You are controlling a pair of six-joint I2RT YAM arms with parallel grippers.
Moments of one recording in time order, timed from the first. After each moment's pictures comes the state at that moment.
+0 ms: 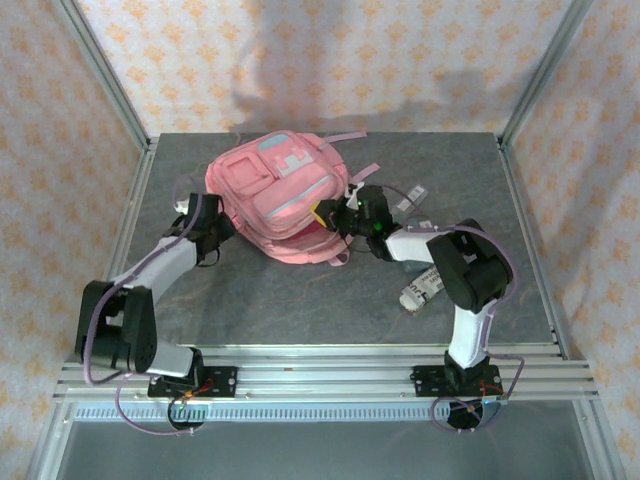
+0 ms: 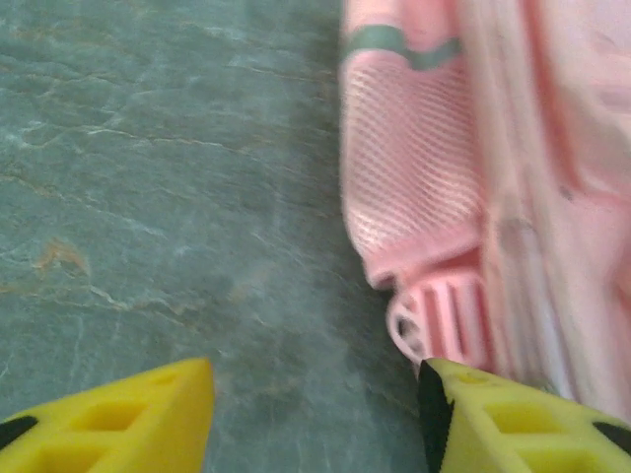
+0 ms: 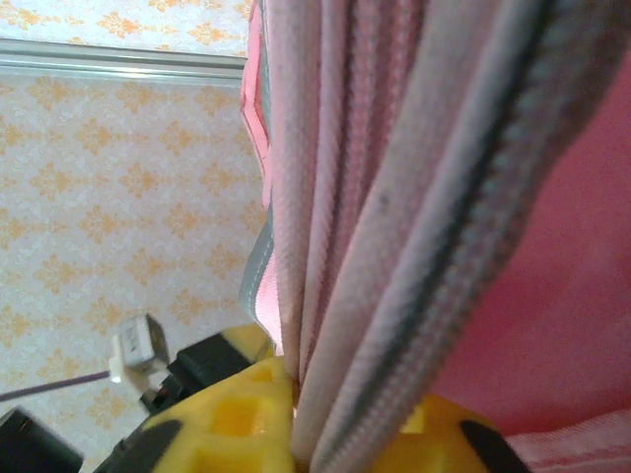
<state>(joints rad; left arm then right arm) -0.10 1.37 0.79 -0.30 -0.19 -0.68 0.53 1.89 0.98 0.57 -0.49 1.29</state>
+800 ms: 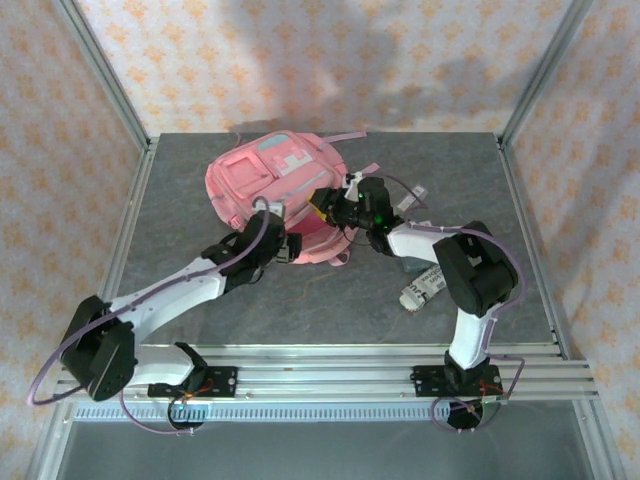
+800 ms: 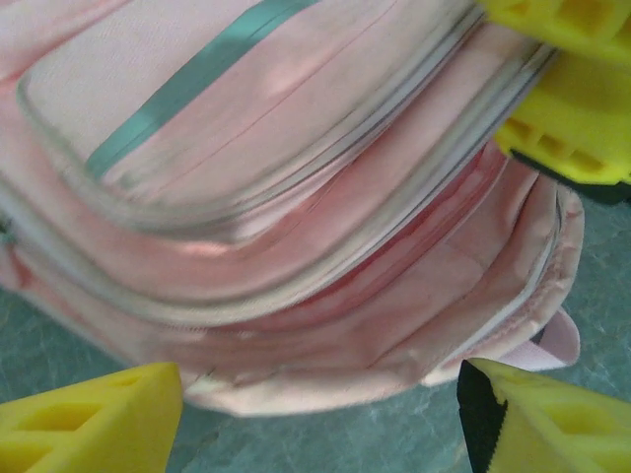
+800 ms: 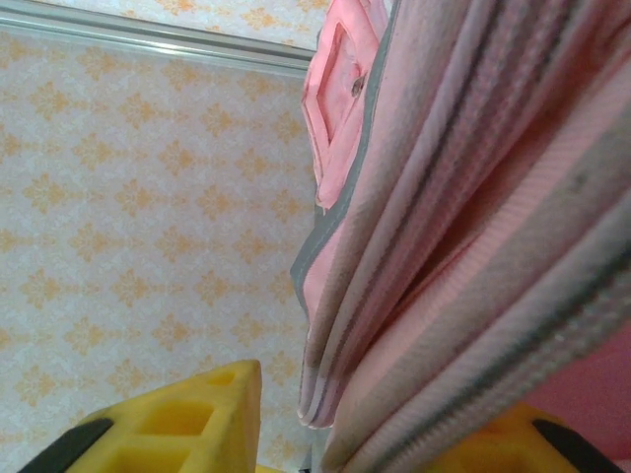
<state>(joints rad) -0.62 1.32 0.84 -0.29 -0.31 -0.41 0.53 1.85 1.02 0.56 -0.53 1.25</state>
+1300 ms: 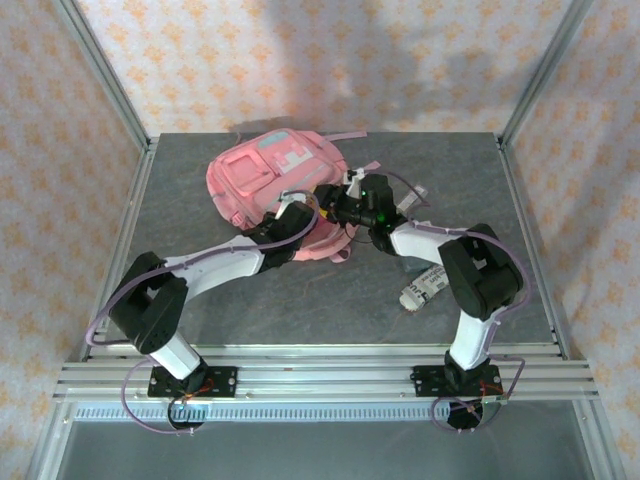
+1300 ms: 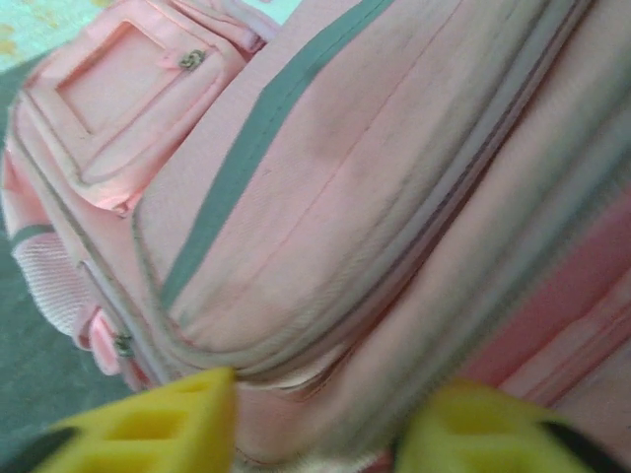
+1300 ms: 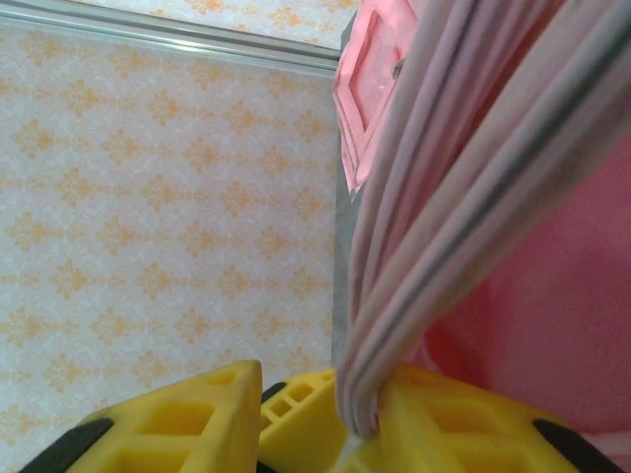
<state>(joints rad) -0.66 1.63 1.03 -0.26 -0.67 -0.21 0.53 1.81 1.02 0.56 -0.55 1.26</state>
